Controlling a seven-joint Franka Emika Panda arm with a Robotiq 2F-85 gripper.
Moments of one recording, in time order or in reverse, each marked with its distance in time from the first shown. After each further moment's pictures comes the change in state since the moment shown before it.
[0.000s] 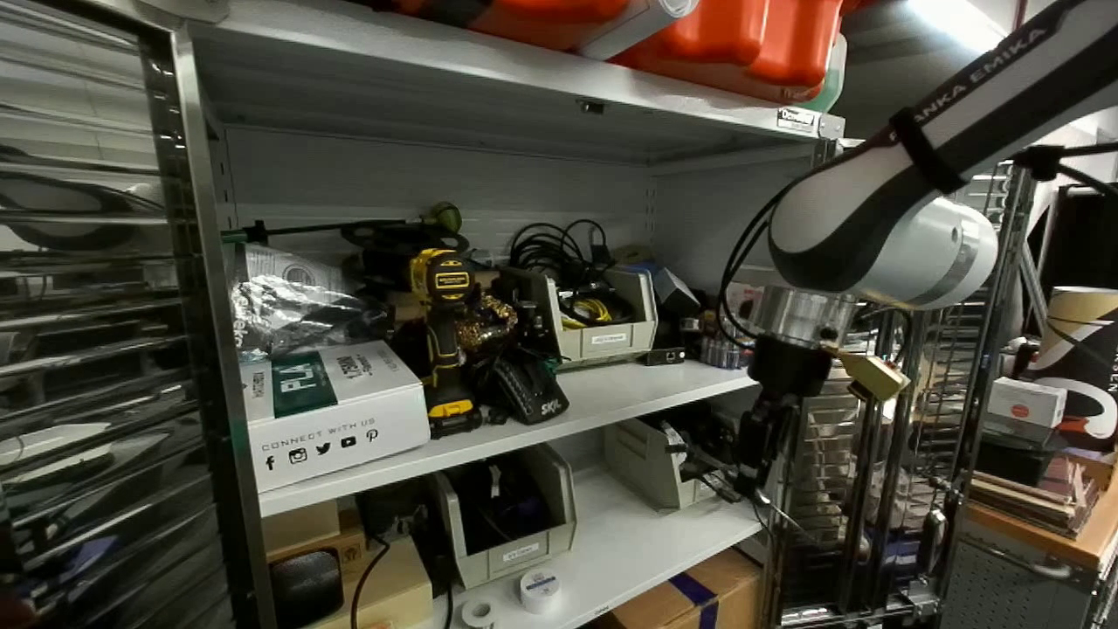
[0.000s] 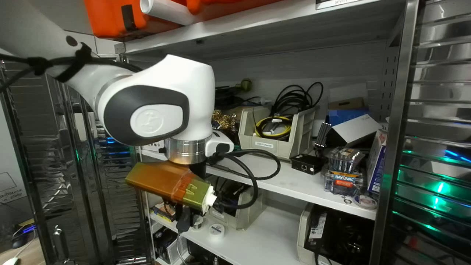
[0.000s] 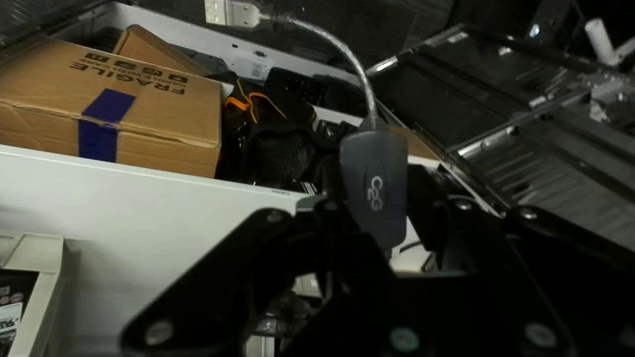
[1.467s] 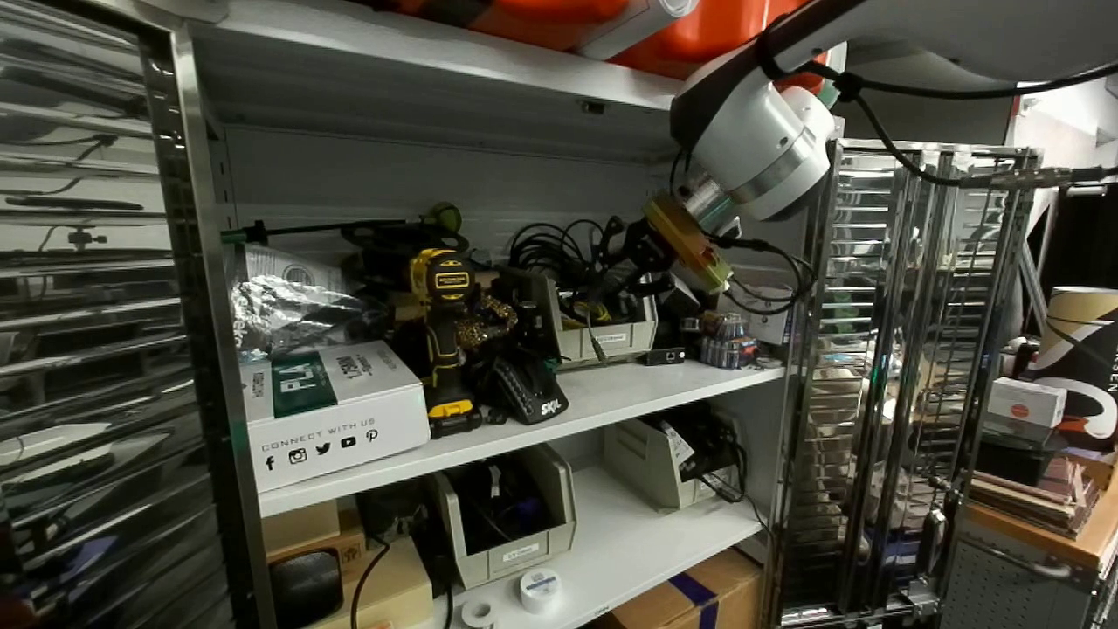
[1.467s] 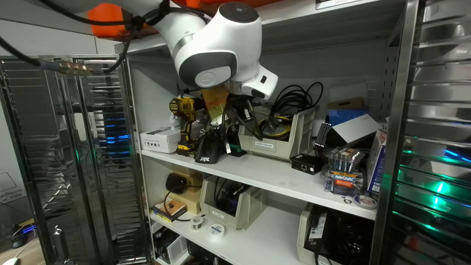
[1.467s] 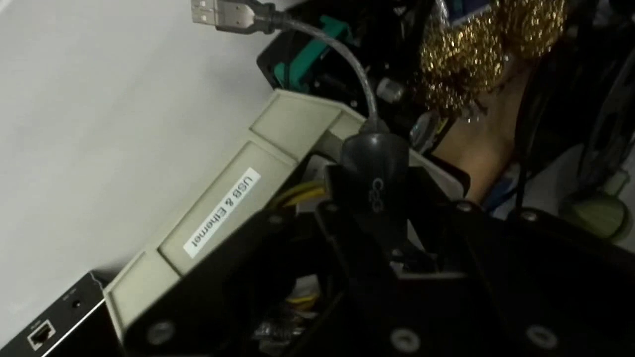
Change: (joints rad) arm 0.041 0.335 -0.022 0.623 0.562 0.257 0.626
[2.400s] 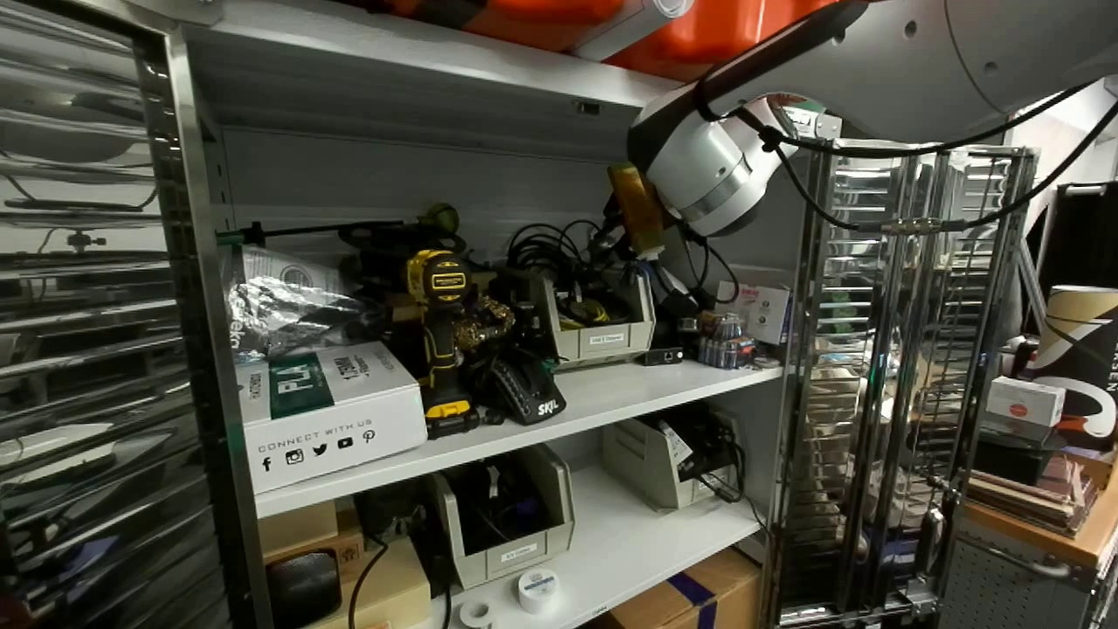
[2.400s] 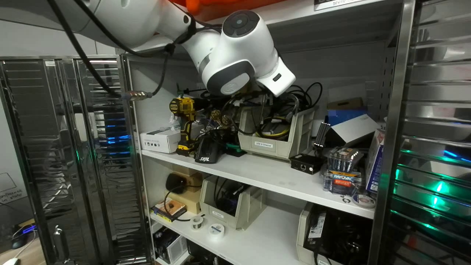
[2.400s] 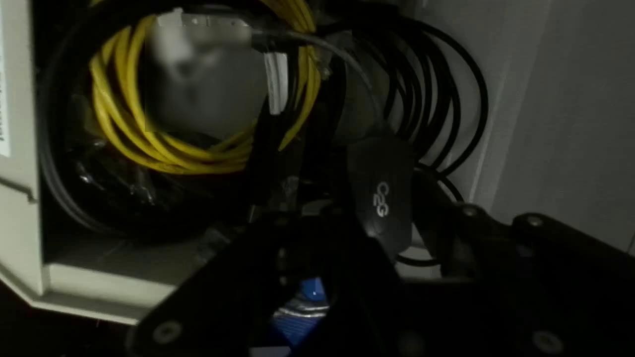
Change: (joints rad) arm 0.023 0.240 -0.022 0.296 -0.010 0.400 0.561
